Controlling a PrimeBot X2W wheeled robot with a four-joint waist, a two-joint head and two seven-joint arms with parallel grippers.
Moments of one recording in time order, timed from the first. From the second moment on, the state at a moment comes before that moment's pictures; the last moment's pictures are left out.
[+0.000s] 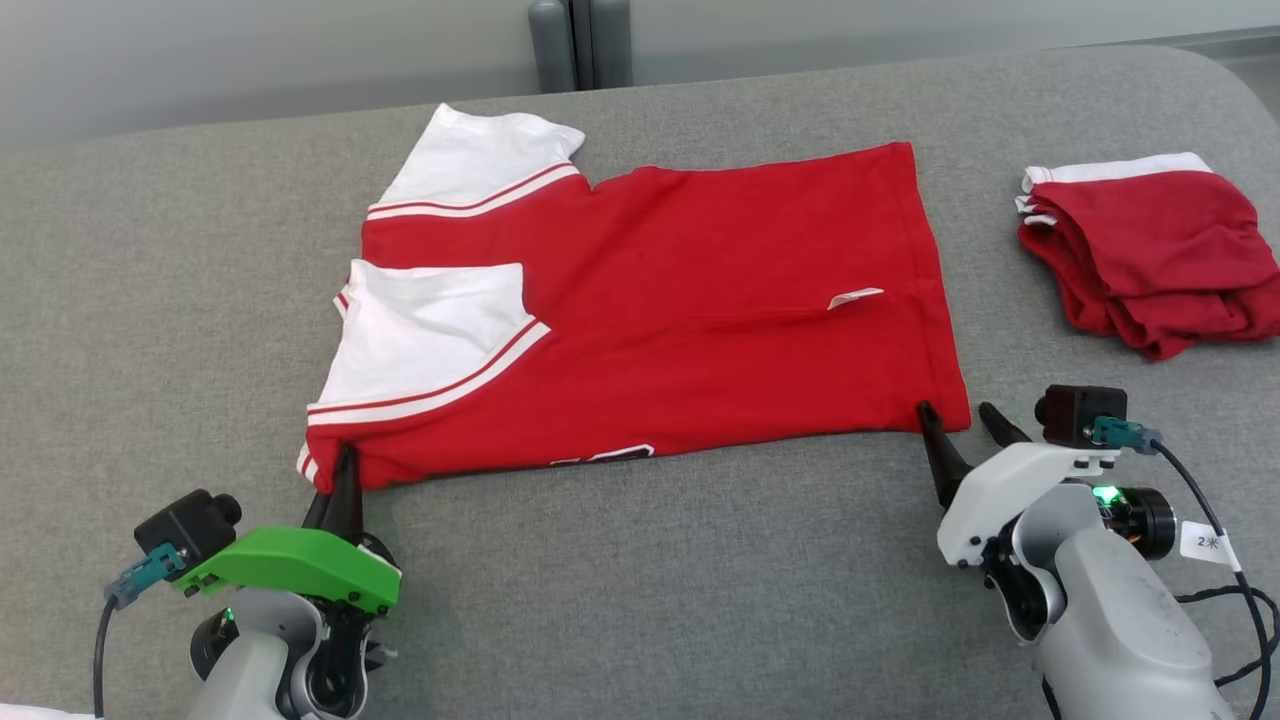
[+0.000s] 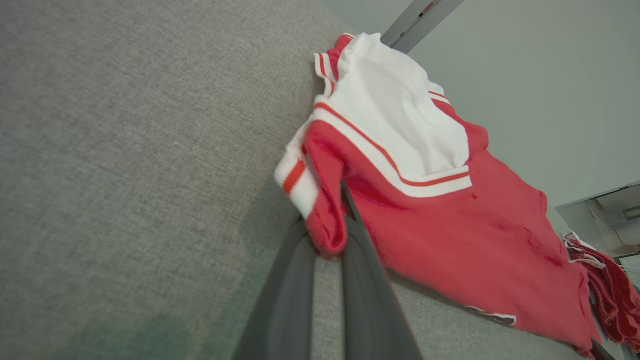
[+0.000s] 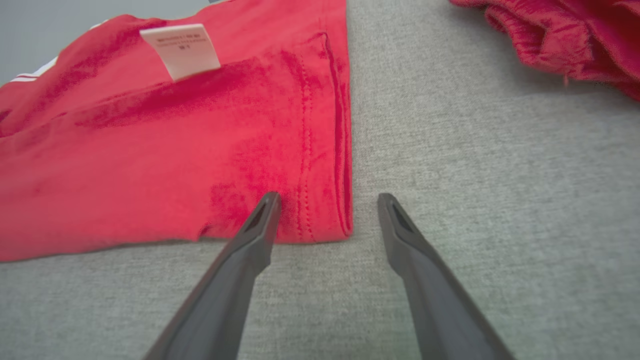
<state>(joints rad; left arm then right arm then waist) -0.28 0.18 -0.26 0.53 -0.98 -0.06 -0.14 -0.45 -0.05 -0.01 0.72 0.28 0.13 -0.04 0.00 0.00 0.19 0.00</state>
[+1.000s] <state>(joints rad) 0.10 0.27 -0.27 0.15 -1.00 0.02 -0.06 -0.21 -0.05 -0.02 0.59 0.34 0.13 -0.08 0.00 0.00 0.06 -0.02</state>
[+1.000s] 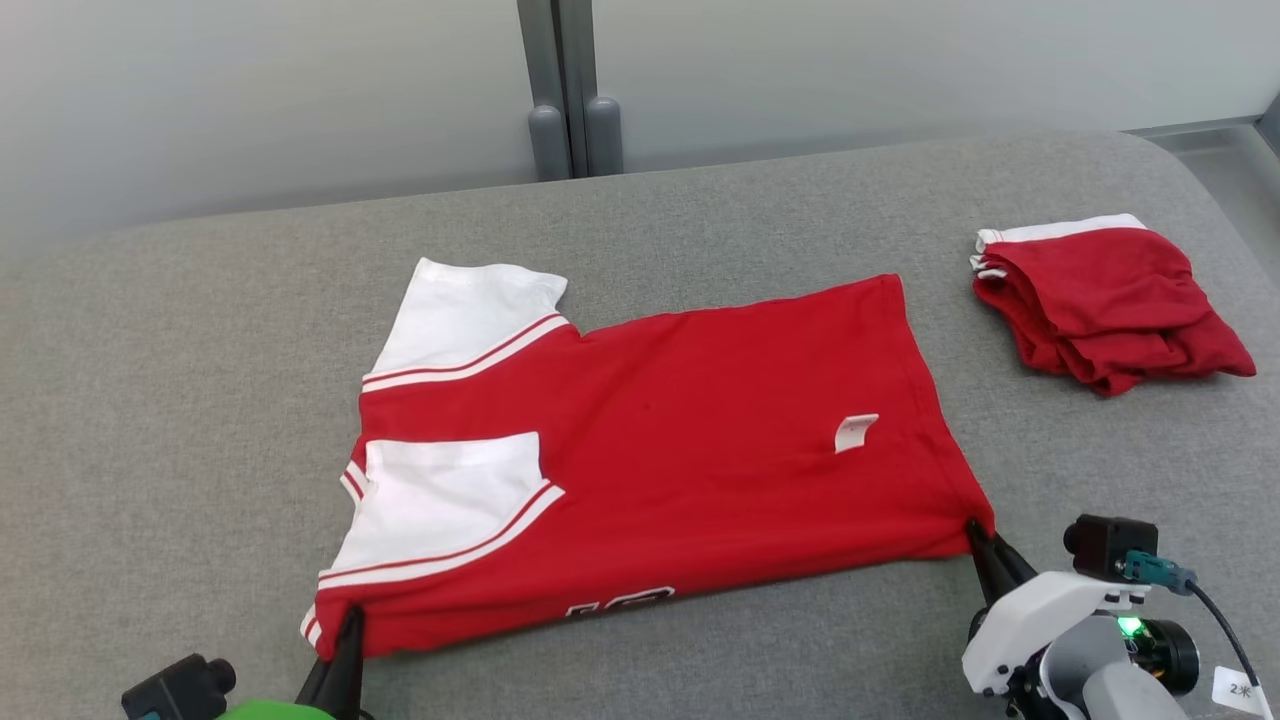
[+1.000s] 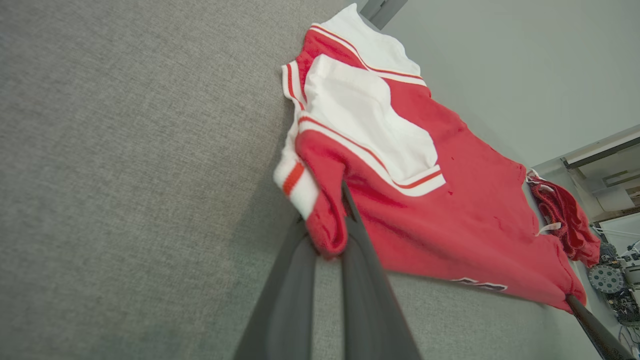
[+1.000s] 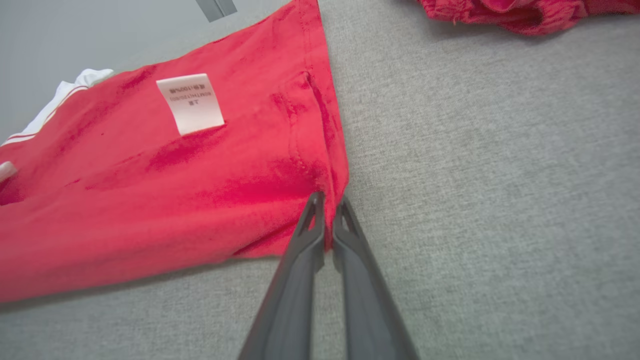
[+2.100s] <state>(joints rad) -0.58 0.62 -0.36 0.15 -0.74 -0.07 0.26 -0.27 -0.05 0.01 0.11 0.18 0.13 0.14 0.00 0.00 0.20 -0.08</state>
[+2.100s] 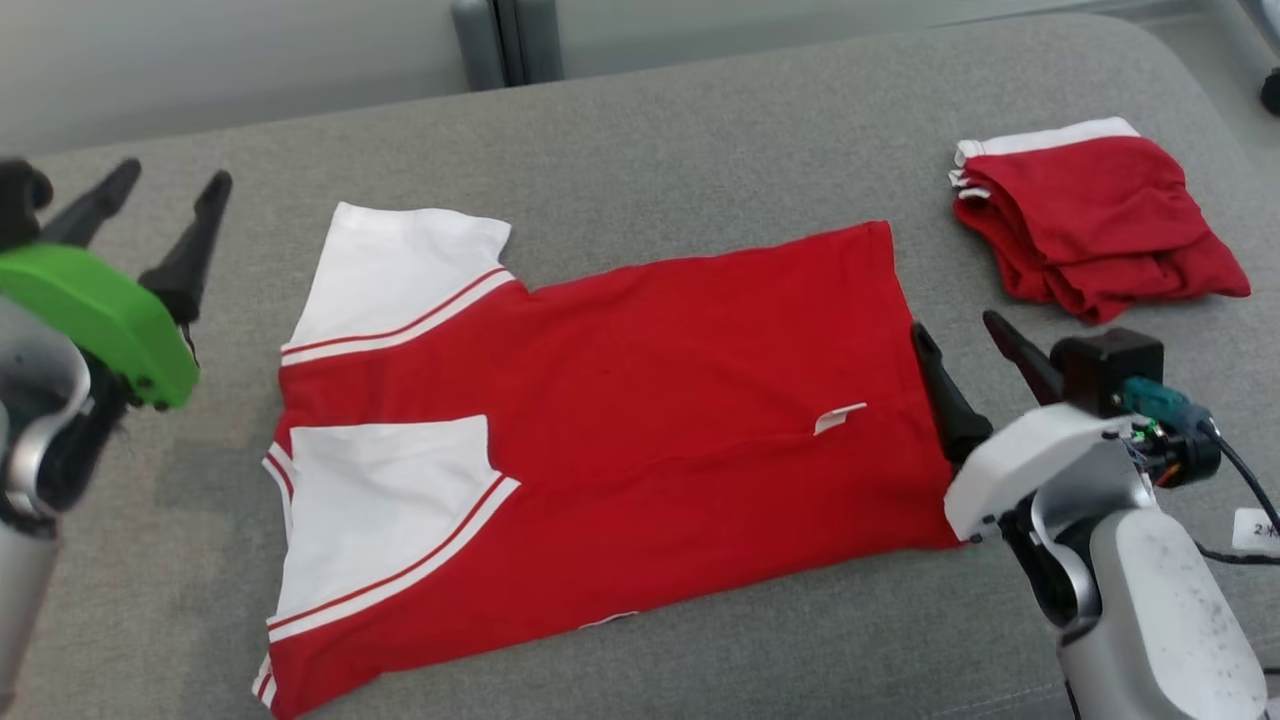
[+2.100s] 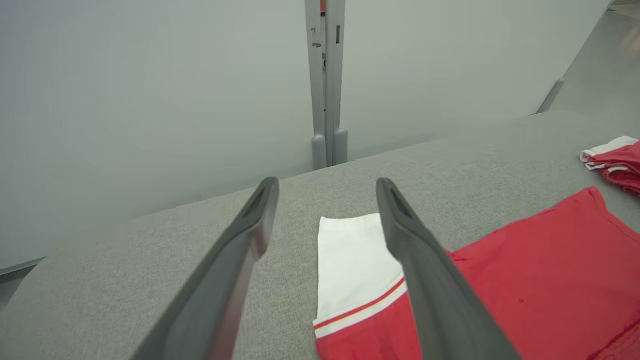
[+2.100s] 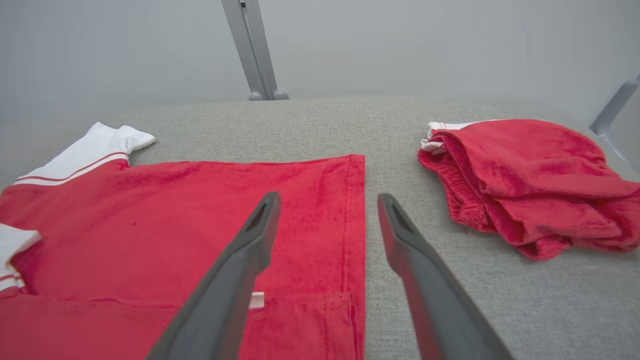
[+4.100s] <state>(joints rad) -0.87 0.68 -0.56 0.30 -0.86 -0.13 0.25 -0.85 -0.15 0.23 0.45 0.18 0.13 0.21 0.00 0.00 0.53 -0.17</state>
